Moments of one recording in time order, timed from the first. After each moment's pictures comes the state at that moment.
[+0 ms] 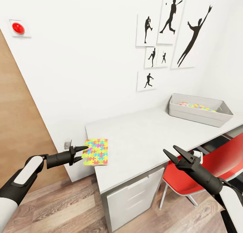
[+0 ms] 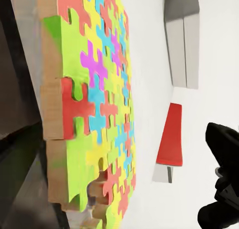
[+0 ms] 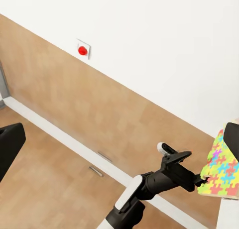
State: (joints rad) left arm -0.63 0.39 -0.15 -1.00 1.38 1.02 -0.30; right arm -0.21 -0.16 -0.25 -1.61 -1.18 0.92 0.80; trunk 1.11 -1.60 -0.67
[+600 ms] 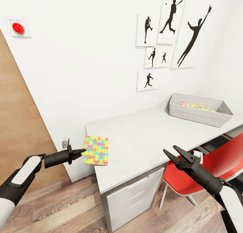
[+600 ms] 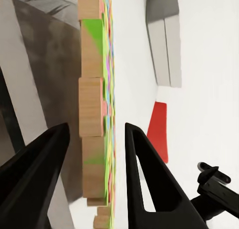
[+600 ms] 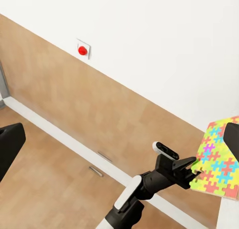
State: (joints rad) left arm -0.63 0.40 -0.15 -1.00 1.38 1.03 -0.38; right arm -0.21 -0.16 -0.25 -1.61 -1.18 0.92 0.80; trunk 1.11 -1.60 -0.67
